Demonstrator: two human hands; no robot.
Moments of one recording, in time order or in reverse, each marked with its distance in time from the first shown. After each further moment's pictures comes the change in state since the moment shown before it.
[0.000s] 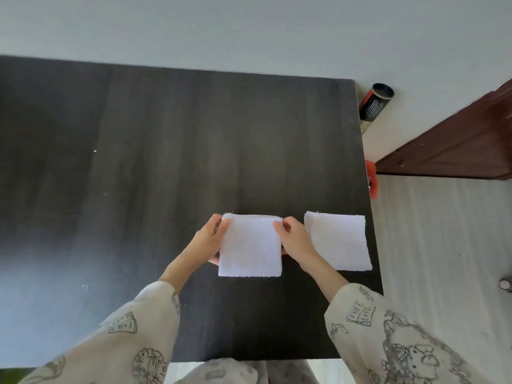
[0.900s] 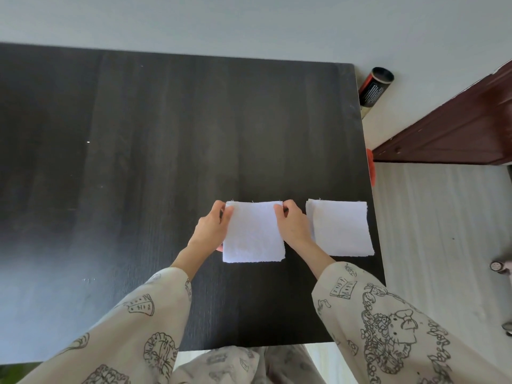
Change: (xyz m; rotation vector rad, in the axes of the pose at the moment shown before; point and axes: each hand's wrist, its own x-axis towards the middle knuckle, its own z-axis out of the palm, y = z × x) left_hand 0.017 -0.004 0.007 0.208 0.073 0.025; right_hand 0.014 0.002 0.014 -0.252 0.178 -0.068
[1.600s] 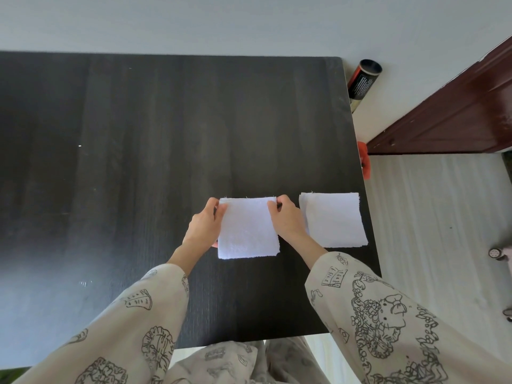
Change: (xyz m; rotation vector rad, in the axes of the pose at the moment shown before) left_hand 0.003 -0.004 0.005 0.062 0.058 0.034; right_hand 0.001 0.004 0.000 0.002 -0.020 -0.002
